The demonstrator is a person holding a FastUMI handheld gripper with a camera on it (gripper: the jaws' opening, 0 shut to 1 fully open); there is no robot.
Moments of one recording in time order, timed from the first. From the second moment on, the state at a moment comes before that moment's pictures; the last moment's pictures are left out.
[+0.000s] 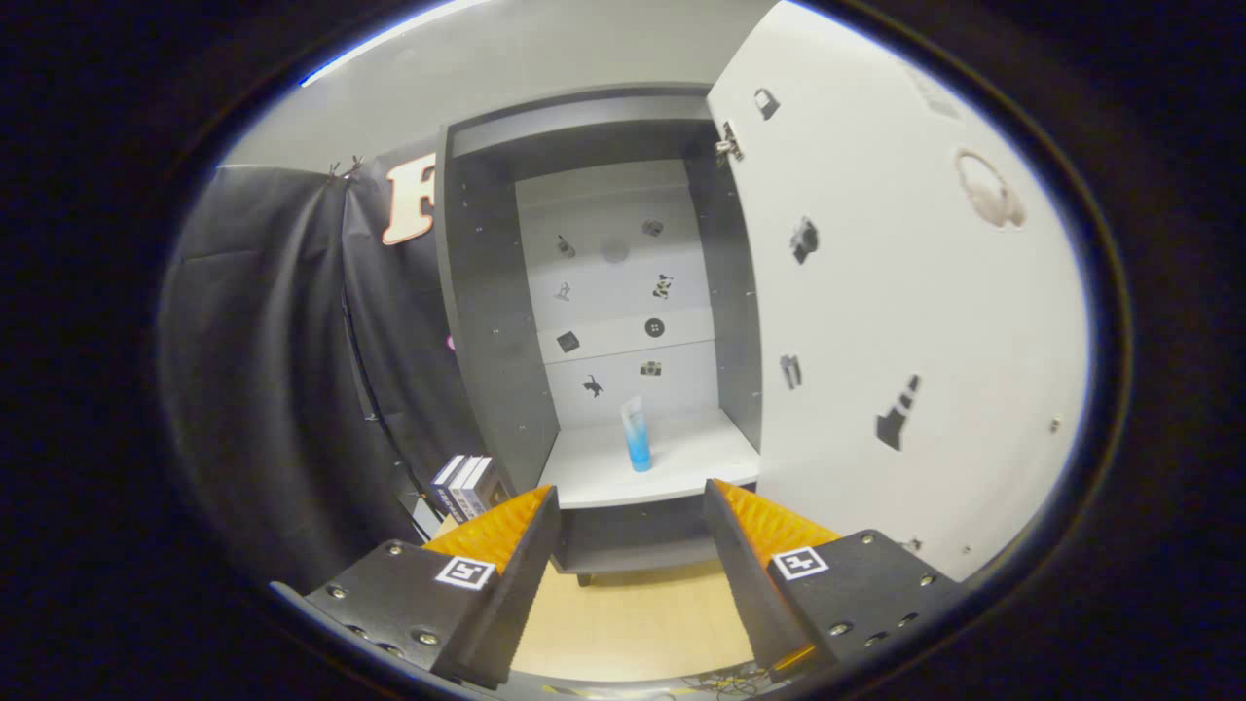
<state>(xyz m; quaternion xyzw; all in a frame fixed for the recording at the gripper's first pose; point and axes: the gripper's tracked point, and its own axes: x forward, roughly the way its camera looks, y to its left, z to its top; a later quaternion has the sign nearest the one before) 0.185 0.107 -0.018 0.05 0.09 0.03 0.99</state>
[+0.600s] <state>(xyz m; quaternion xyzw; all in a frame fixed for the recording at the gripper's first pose) 0.046 -0.070 0.009 0.07 0.03 -0.13 0.99</state>
